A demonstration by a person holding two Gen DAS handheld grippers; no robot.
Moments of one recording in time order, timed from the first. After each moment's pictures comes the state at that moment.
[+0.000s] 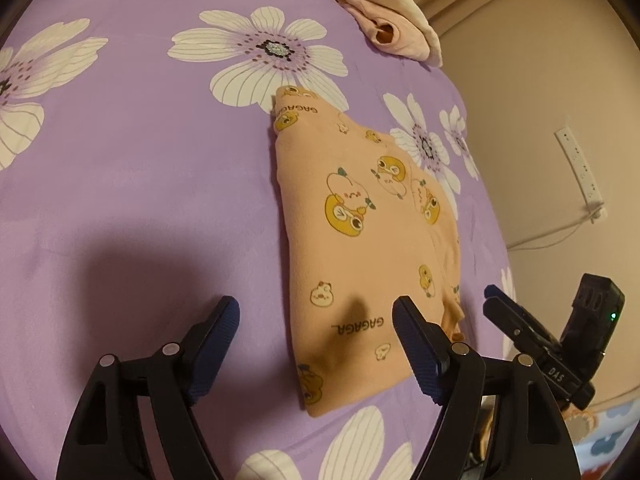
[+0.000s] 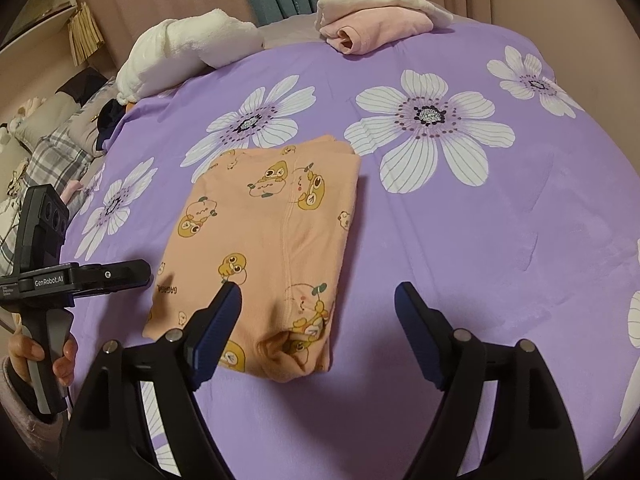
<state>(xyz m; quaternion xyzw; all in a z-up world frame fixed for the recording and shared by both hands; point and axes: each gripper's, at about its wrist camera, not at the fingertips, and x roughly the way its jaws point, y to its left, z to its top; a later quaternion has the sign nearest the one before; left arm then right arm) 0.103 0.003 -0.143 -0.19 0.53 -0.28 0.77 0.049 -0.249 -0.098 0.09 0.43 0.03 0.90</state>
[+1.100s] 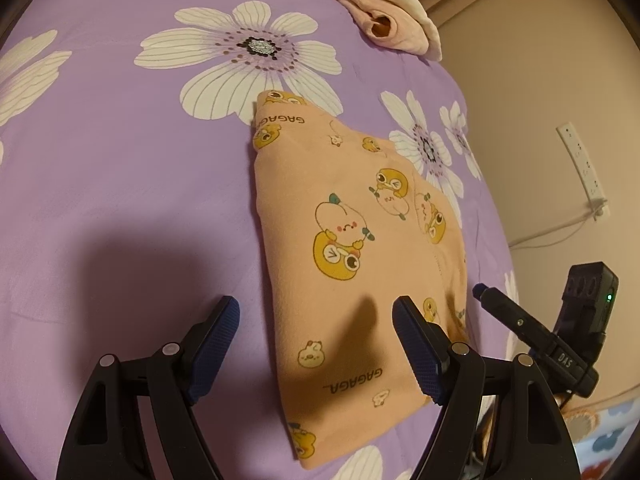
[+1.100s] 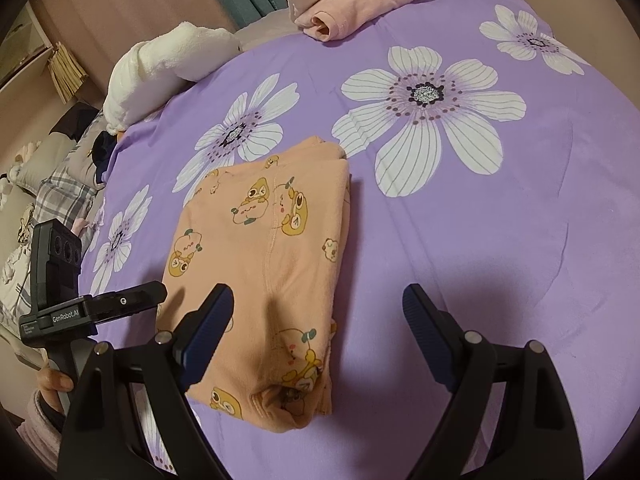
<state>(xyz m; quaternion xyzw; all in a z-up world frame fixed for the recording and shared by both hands) 0.129 -0.016 -0.147 -0.18 0.54 -0.29 0.77 0.085 -0.272 -0.111 0.17 0.45 0.04 0.88</state>
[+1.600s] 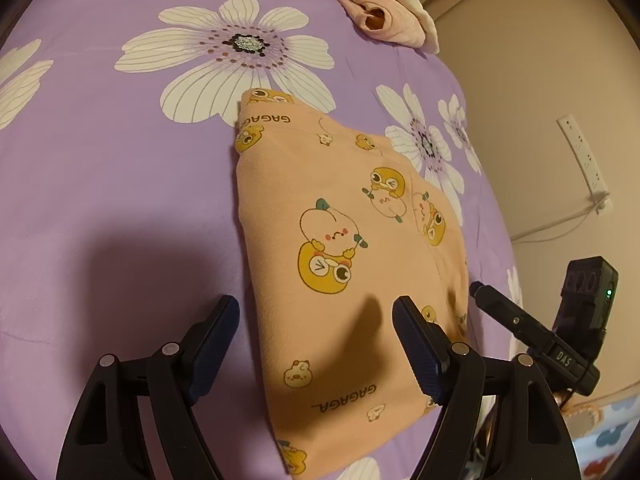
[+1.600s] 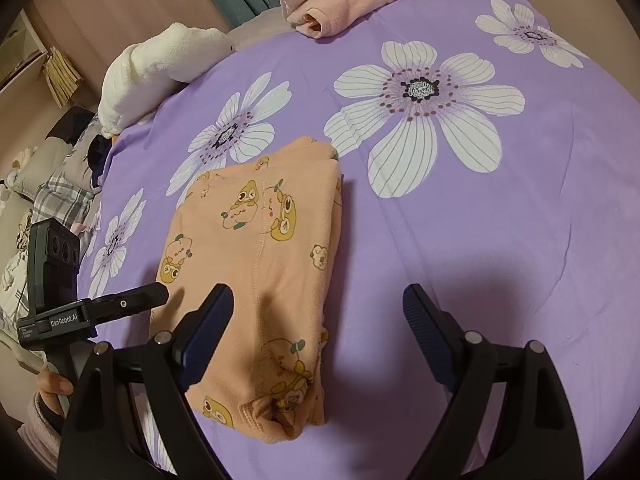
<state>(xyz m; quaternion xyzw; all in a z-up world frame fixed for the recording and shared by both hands) 0.136 -0.029 -0.148 -0.17 0.54 -0.30 0.77 0.092 -0.278 -0.118 0.18 0.45 0.04 0.87</state>
